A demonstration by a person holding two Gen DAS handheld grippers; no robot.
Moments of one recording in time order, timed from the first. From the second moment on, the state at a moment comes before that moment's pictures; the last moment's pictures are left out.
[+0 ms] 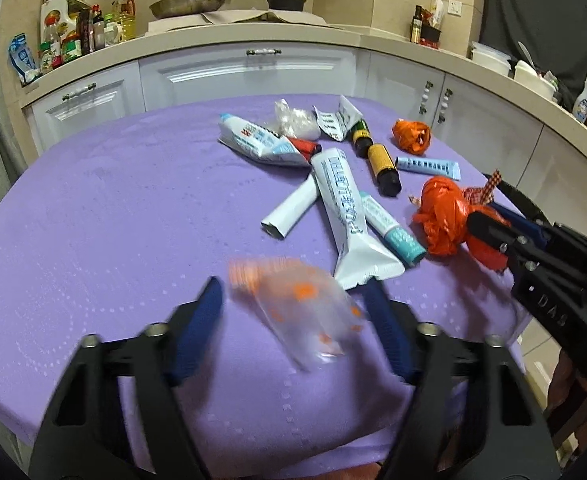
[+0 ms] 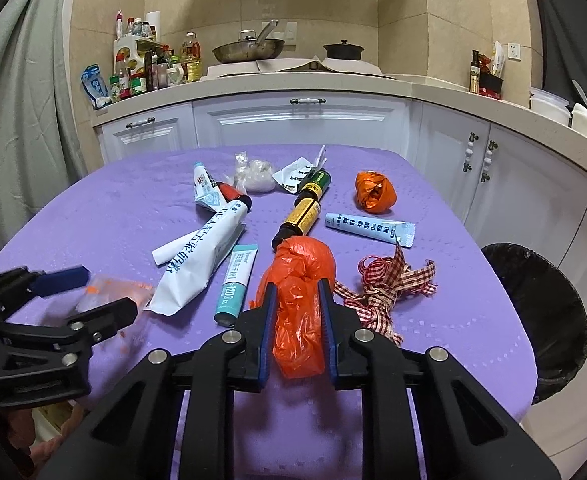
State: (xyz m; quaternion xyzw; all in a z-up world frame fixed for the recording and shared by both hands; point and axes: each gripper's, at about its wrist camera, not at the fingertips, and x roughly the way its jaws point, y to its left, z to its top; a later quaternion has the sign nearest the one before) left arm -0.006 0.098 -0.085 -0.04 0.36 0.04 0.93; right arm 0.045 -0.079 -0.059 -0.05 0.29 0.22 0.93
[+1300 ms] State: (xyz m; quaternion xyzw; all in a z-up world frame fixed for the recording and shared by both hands) left arm -0.002 0.106 -0.035 -0.05 0.29 0.01 0.96; right arm 0.025 -0.102 -0.008 -0.05 0.22 0.21 0.95
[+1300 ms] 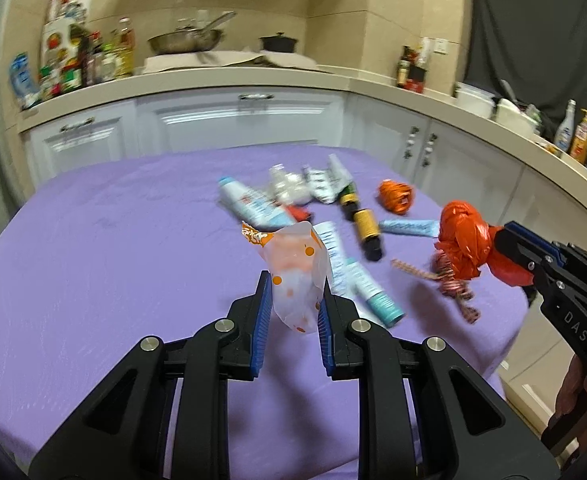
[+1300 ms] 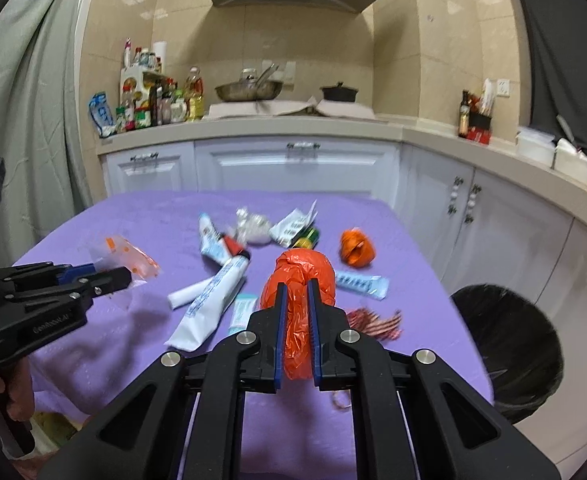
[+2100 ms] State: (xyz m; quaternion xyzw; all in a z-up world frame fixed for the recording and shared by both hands) left arm 0.134 -0.118 0.006 0.04 0.25 -0.17 0.95; right arm 0.093 -0.286 -0.005 0.01 0.19 -0.03 0.98
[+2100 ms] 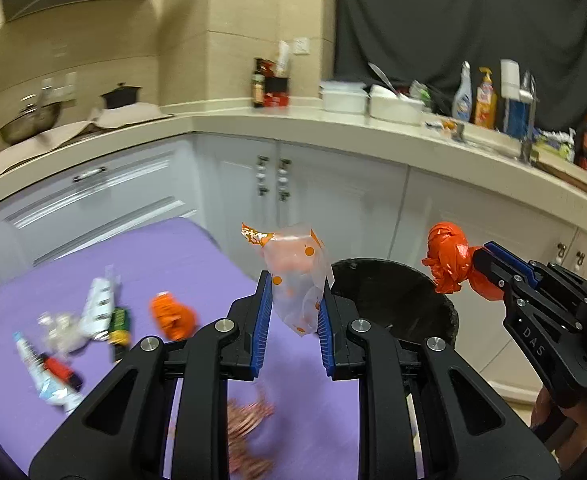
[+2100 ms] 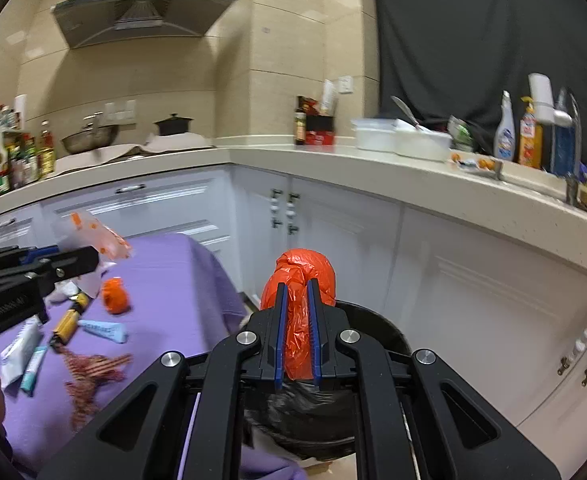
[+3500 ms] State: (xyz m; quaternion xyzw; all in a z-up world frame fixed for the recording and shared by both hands) left arm 0.208 -0.176 -0.042 0.08 0.31 -0.15 0.94; right arm 0.134 -0.336 -0.053 0.08 0.25 -0.06 0.96
